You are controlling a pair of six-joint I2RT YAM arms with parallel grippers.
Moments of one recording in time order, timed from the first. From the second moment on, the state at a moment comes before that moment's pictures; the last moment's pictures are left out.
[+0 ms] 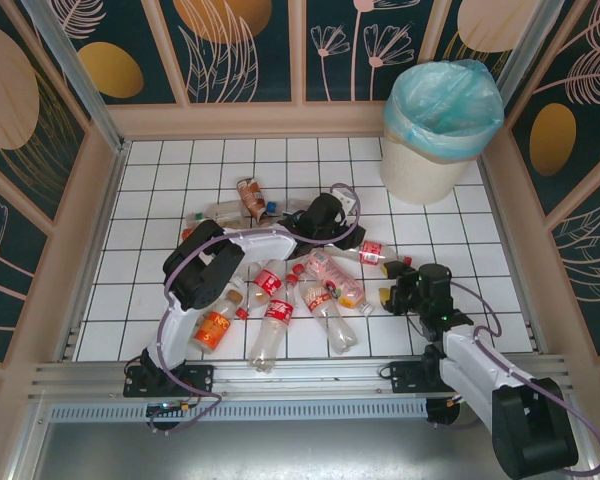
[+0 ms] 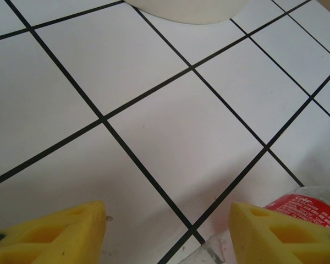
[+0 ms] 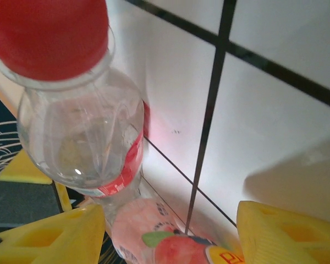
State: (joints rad) left arm -0.84 2.15 1.39 0.13 0.10 -0.32; right arm 0.22 0.82 0.07 0.12 -0.30 1.70
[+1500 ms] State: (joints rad) left arm -0.84 2.13 1.36 0.15 0.10 -0.34; right arm -0.03 1.22 0.24 0.28 -0.40 1.31
